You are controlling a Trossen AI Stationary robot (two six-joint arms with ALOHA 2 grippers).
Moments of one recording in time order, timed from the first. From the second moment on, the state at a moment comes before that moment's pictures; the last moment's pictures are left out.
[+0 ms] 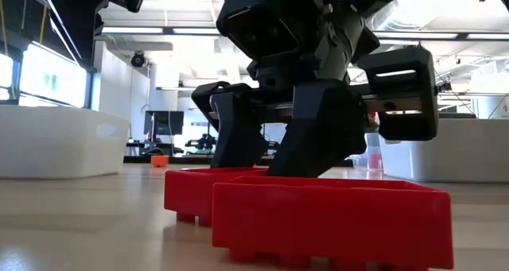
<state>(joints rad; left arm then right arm) -0.20 1.30 1.09 -1.20 -0.15 -0.89 0.31 2.16 1.35 -0.10 -0.33 -0.48</state>
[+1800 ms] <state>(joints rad) -0.10 1.30 1.09 -0.93 -0.92 -0.34 0.10 1.84 1.35 -0.70 0.55 -0.09</state>
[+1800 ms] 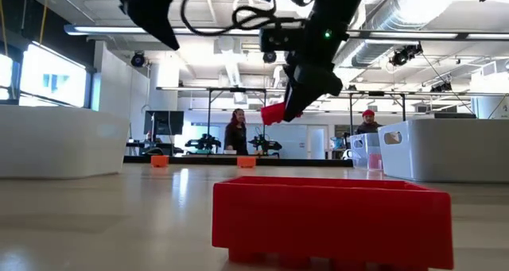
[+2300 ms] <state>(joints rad) 0.15 1.30 1.09 -0.63 -0.92 0.02 -0.09 1.76 1.35 -0.99 0.71 -0.02</state>
